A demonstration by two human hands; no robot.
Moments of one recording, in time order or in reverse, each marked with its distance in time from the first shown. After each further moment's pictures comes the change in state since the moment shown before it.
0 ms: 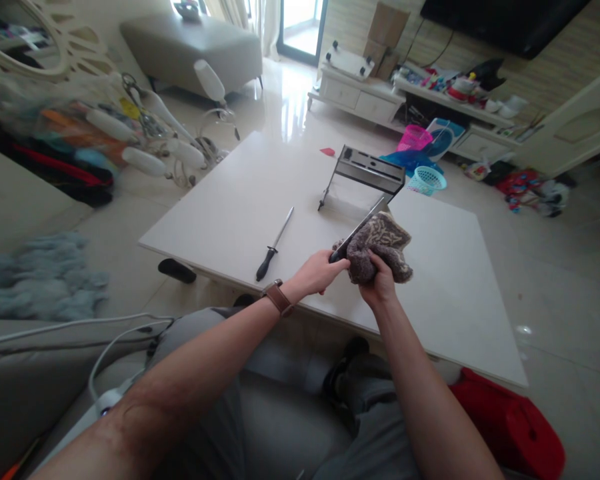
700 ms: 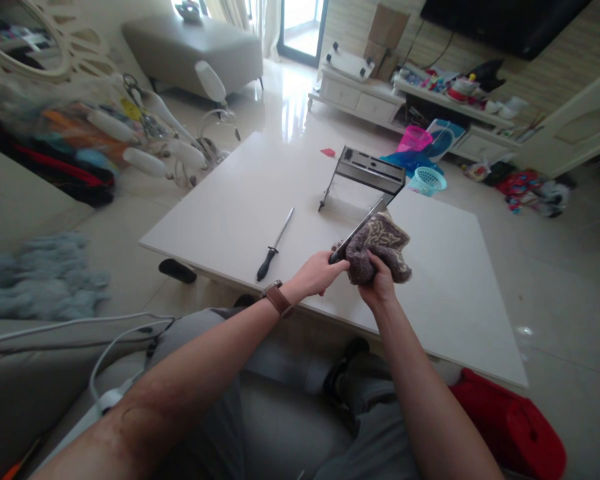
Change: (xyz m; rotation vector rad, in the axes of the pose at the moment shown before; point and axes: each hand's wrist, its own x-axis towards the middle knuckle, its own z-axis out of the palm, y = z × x) left_hand -0.002 0.000 -0.001 0.004 0.001 -0.002; right_hand -0.002 0.000 0.004 0.007 0.020 0.028
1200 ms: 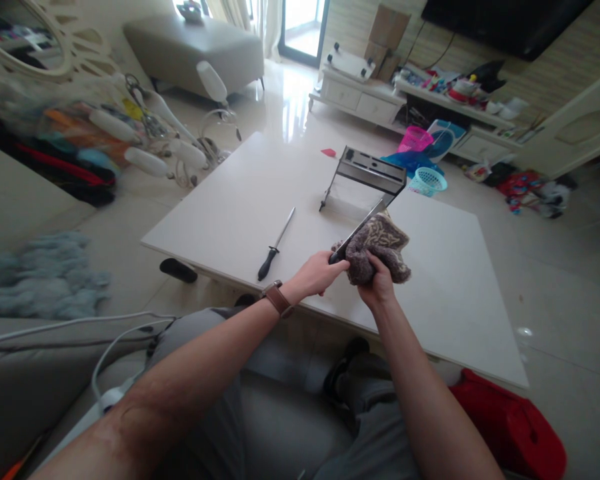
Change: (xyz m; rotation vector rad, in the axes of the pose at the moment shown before) left_hand -0.001 -0.001 -0.001 -0.002 0.007 -0.011; right_hand -0.004 0.002 0.005 0.015 0.023 0.010
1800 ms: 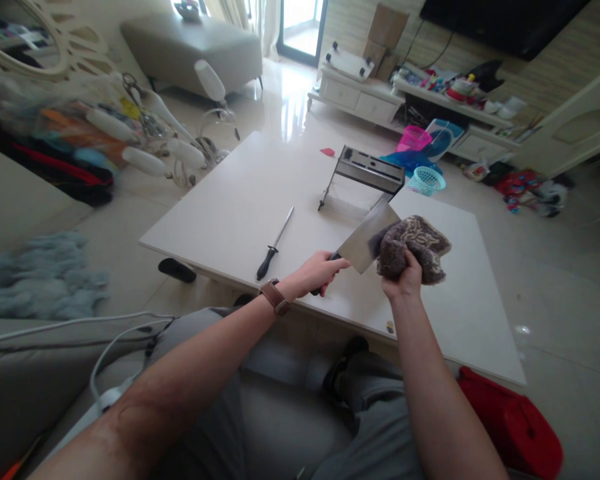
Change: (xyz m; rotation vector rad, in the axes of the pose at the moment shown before) left_hand -0.004 0.007 -0.003 -0.265 -0.111 -0.085; right_hand 0.022 -0.046 -0.028 0.140 0.200 -0.206
